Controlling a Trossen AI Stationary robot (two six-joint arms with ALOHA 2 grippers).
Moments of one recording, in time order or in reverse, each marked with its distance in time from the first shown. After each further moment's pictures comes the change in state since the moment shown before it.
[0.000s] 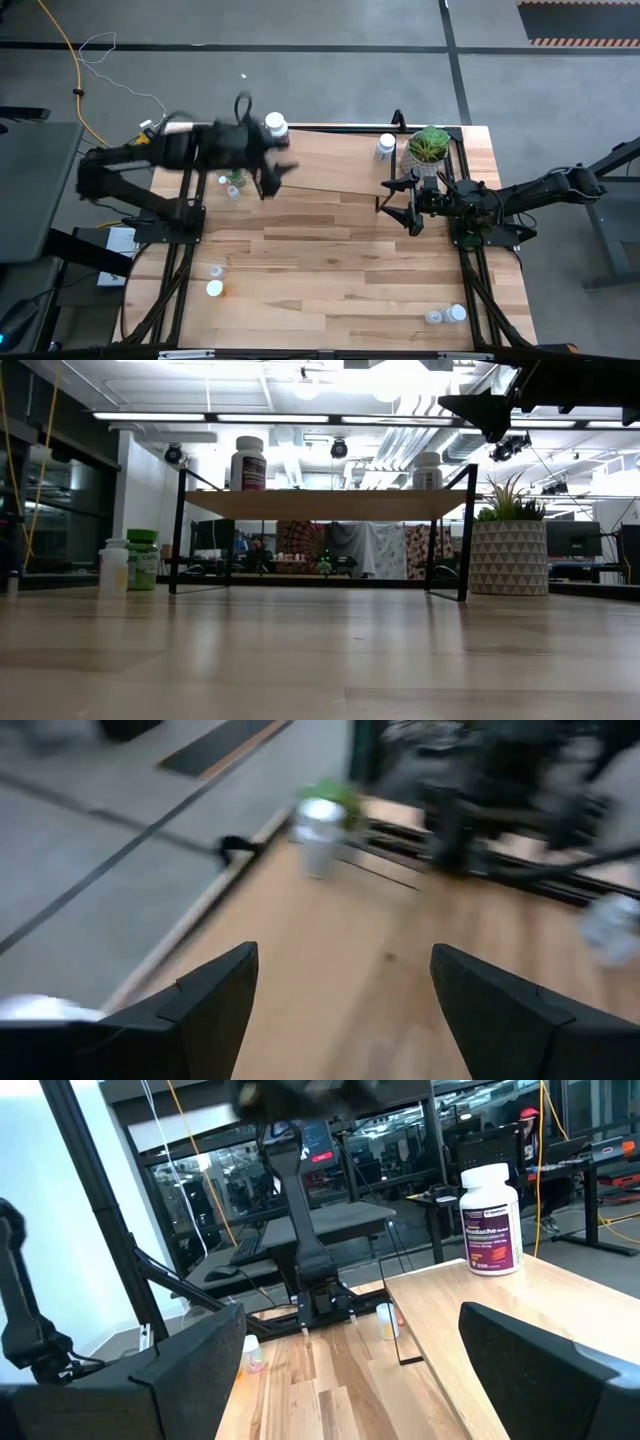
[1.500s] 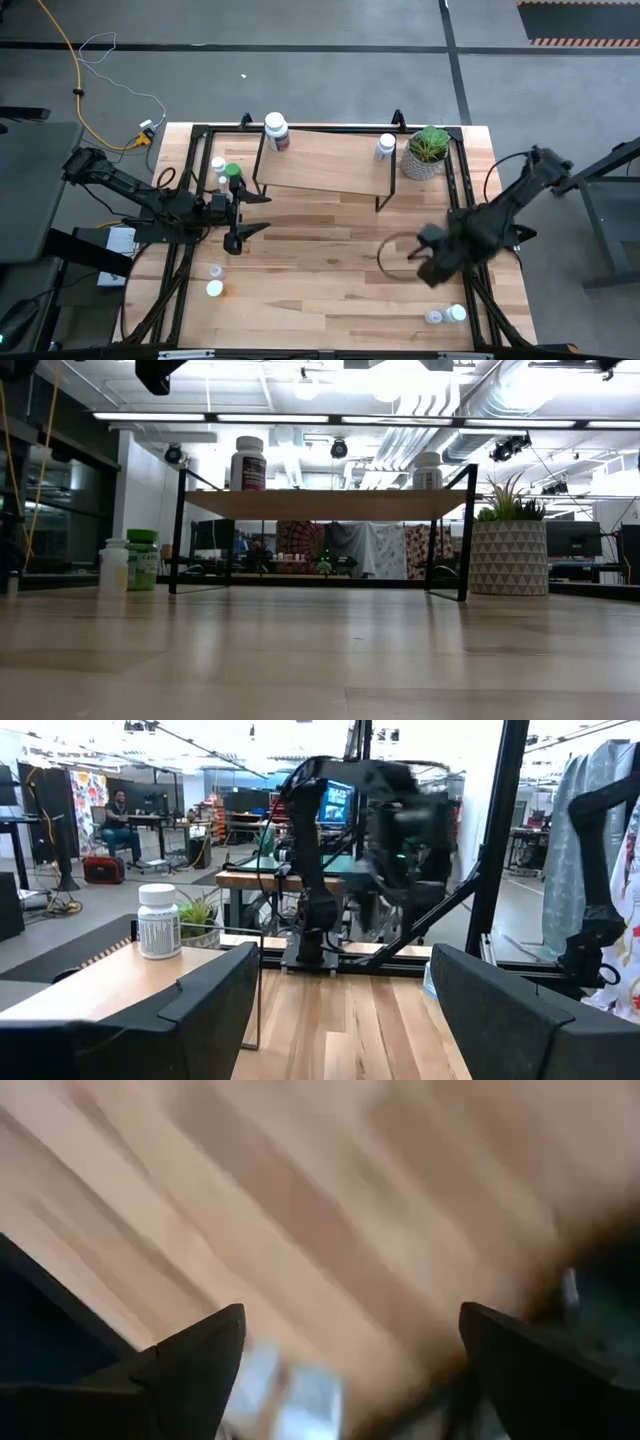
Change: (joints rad) left arm -0.444 -0.439 -1.015 1.181 -0.164 0.194; right arm 0.593 0.519 0.832 -1.896 -0.230 1.288
